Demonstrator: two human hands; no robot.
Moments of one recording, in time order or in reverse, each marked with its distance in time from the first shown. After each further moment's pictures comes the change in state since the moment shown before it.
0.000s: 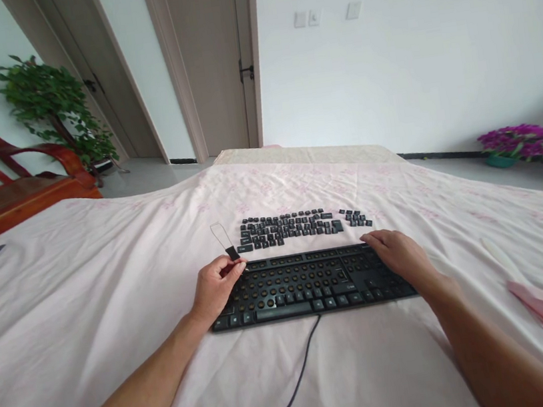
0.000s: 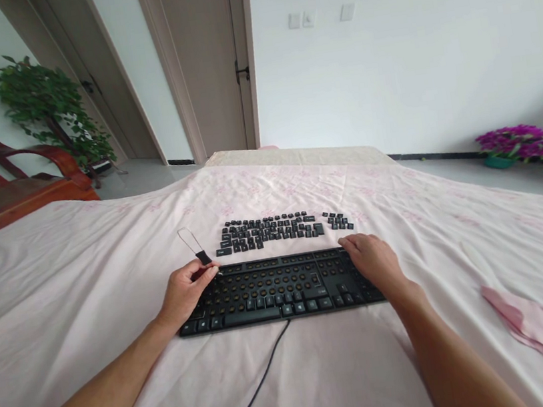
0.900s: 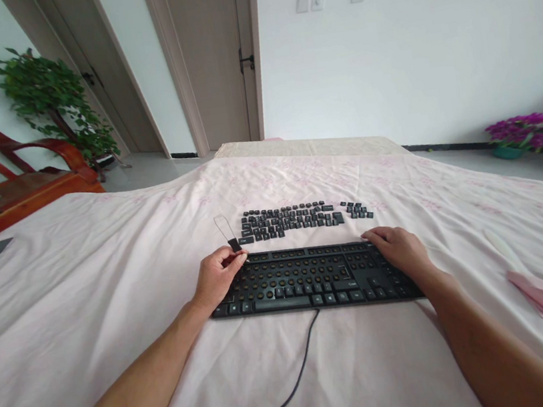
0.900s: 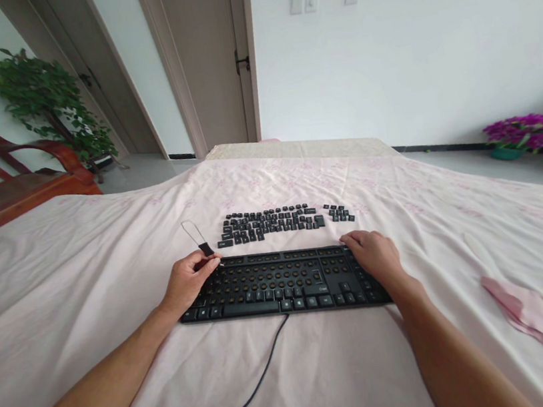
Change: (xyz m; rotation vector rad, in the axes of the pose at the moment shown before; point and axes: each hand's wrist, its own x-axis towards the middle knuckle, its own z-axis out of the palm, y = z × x) left_hand 0.002 -0.009 0.001 -0.021 -0.030 0.027; right_hand 0.000 0.018 0.019 0.018 -0.015 0.056
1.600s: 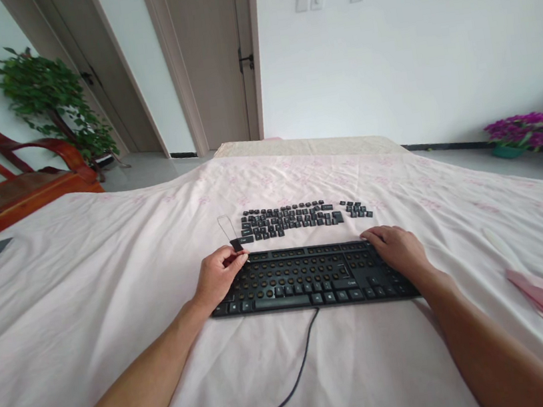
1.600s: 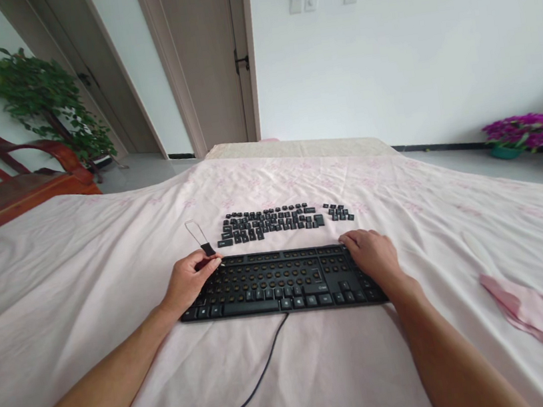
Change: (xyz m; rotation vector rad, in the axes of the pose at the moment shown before) left_hand 0.000 0.003 0.000 -0.009 -0.021 0.017; right_hand -0.004 -0.001 0.003 -0.053 0.046 -0.115
